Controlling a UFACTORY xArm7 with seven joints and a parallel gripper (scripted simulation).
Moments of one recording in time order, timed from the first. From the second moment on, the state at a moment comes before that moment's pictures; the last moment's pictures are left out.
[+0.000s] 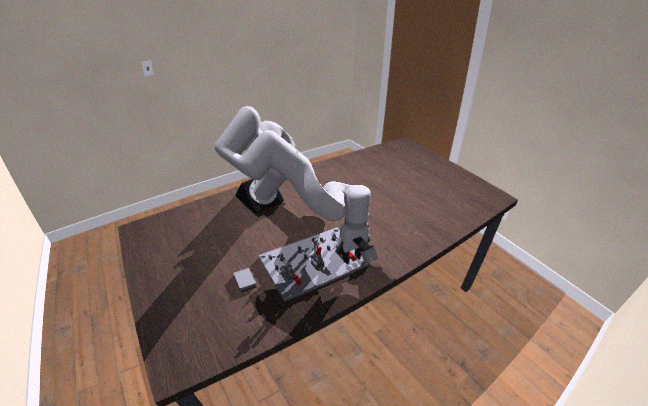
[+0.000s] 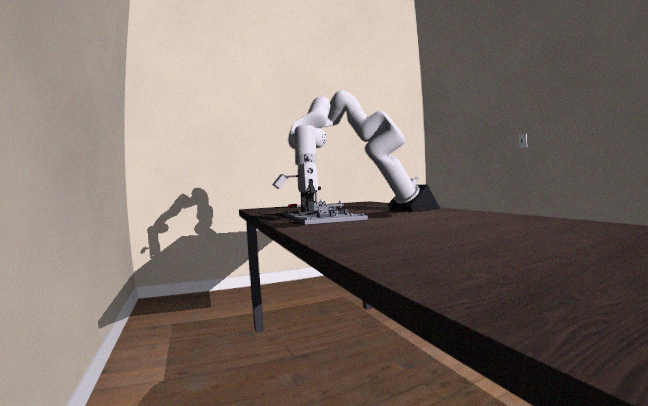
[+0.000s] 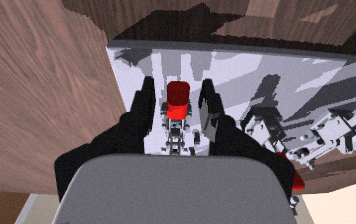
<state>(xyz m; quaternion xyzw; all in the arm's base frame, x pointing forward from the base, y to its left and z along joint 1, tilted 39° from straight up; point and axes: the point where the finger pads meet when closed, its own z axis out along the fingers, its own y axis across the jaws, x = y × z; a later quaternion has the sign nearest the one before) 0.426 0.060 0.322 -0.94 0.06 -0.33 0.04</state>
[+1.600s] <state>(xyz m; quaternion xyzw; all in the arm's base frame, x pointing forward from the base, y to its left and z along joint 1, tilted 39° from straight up) 0.426 0.060 0.322 -0.94 0.06 -0.33 0.04</state>
